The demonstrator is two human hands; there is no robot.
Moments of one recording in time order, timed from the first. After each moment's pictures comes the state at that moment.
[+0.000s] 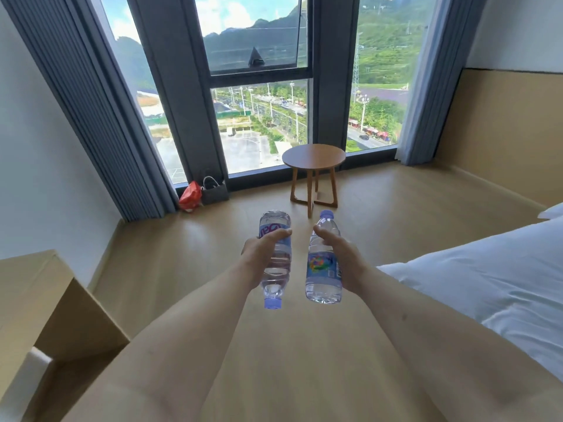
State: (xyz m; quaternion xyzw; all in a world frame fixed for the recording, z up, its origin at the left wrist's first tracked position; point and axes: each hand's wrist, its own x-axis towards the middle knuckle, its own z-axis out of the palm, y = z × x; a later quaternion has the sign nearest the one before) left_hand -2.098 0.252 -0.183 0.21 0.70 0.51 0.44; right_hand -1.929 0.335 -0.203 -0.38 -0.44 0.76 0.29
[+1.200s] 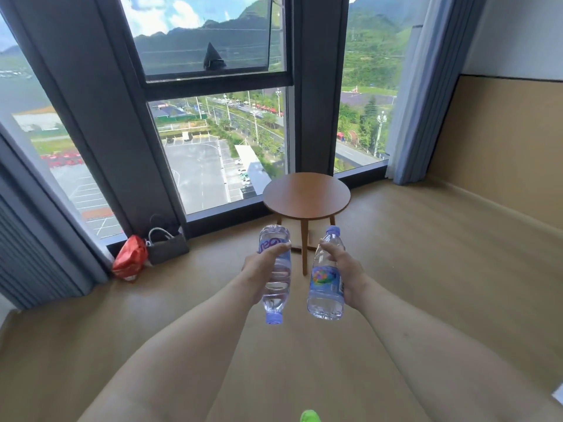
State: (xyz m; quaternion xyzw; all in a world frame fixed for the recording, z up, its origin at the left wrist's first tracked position) left_hand -2.500 0.878 -0.230 0.25 0.68 0.46 0.51; right_hand -2.326 0.952 -0.271 -0.47 -0.34 0.73 0.36
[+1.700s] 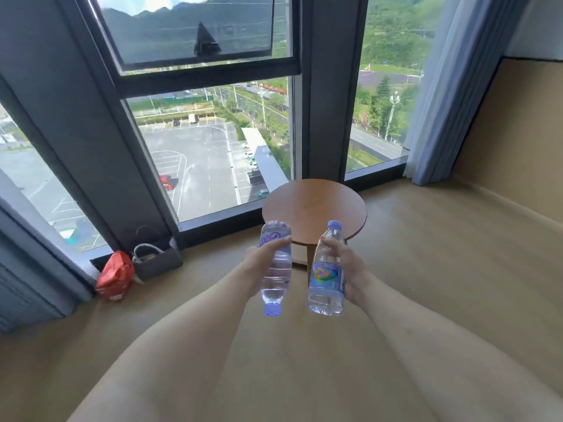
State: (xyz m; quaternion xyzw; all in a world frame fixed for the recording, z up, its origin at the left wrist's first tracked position) left_hand -2.589 1.161 -0.211 0.23 0.69 0.44 0.53; right_hand -2.409 1.238 -0.260 -0.46 -0.31 0.76 0.33
